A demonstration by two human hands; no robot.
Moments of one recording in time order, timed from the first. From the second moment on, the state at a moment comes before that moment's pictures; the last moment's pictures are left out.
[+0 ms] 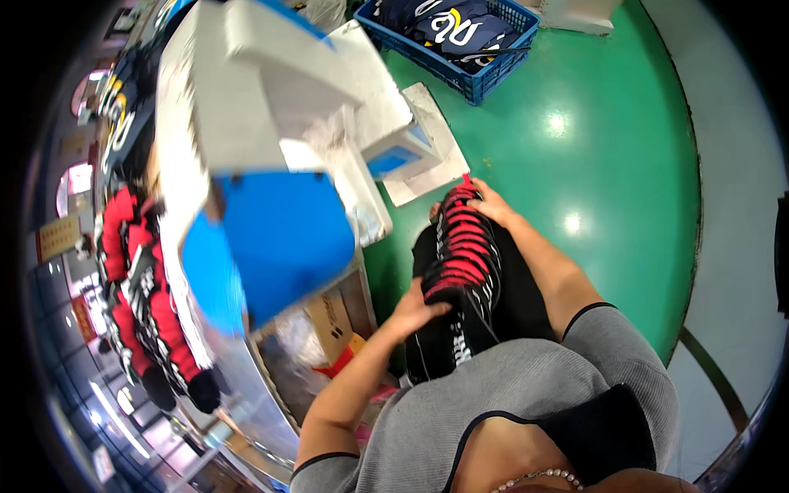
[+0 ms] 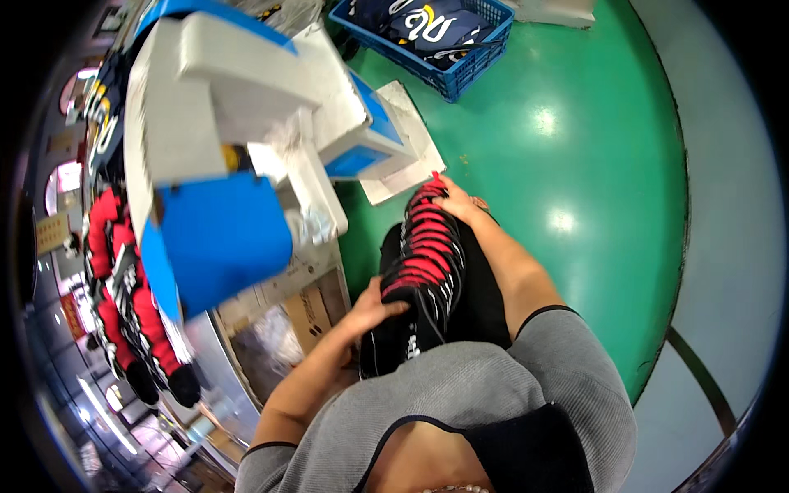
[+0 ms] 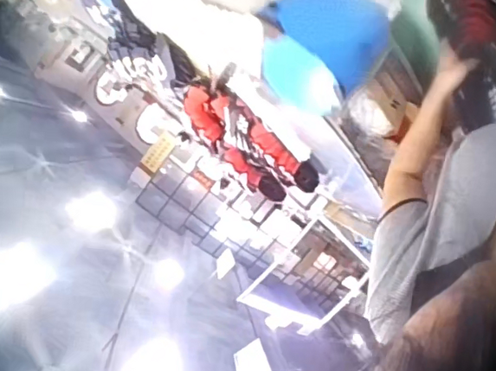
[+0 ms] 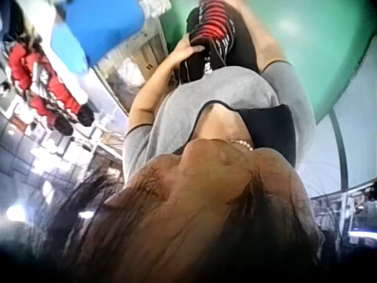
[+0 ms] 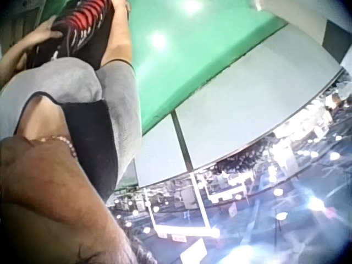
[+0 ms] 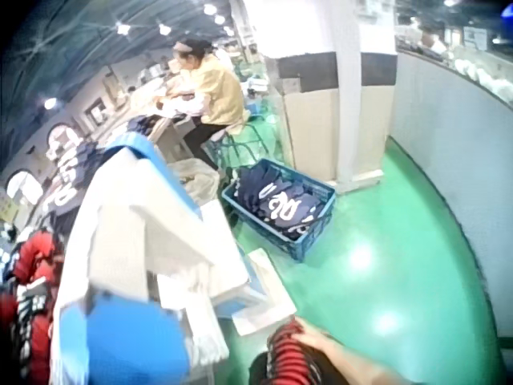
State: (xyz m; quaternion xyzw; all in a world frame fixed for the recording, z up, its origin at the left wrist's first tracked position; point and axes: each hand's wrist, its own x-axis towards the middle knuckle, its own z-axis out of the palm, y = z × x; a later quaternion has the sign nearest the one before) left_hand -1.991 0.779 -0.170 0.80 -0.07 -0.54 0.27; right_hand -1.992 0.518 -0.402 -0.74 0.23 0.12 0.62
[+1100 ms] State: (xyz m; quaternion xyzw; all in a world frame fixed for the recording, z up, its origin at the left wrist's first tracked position) left_hand -1.743 0.843 -0.292 0.73 0.15 0.02 0.67; right_hand -2.006 0.576 -0.097 -0.81 -0.09 0.53 0.24
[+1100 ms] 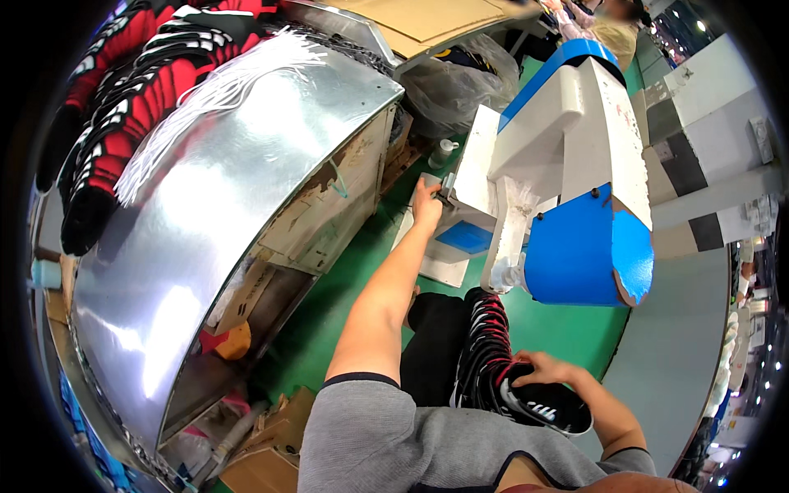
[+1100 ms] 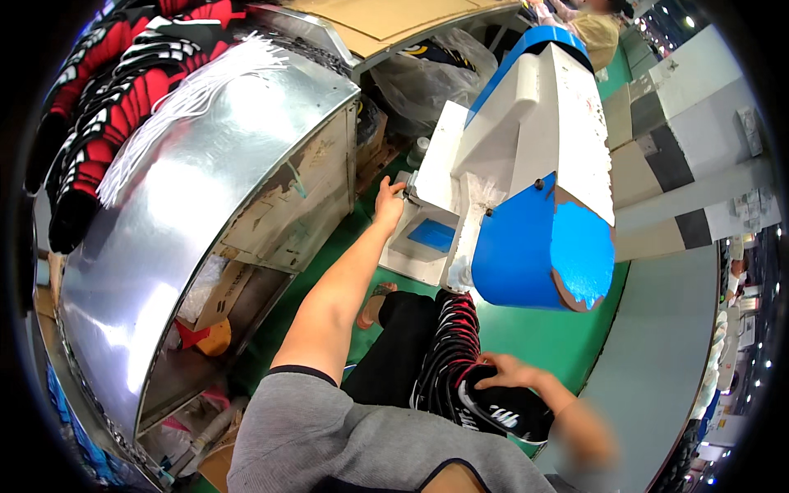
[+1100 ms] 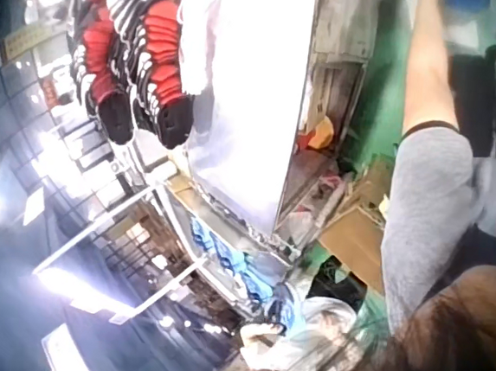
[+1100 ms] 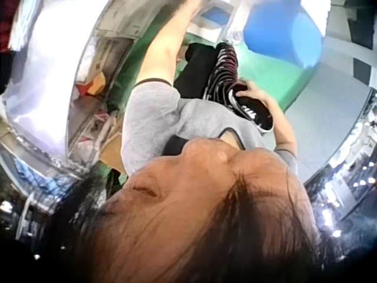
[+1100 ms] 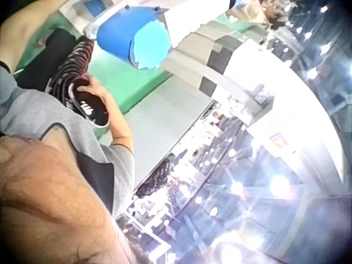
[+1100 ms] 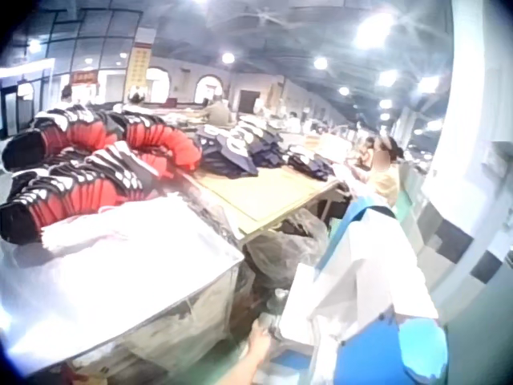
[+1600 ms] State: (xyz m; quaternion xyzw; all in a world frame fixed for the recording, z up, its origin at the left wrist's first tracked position) left_hand -1.796 0.826 -0.255 0.75 0.05 -0.09 0.66; right_hand -2.048 0.555 -0.124 -0.78 -0.07 0.53 0.33
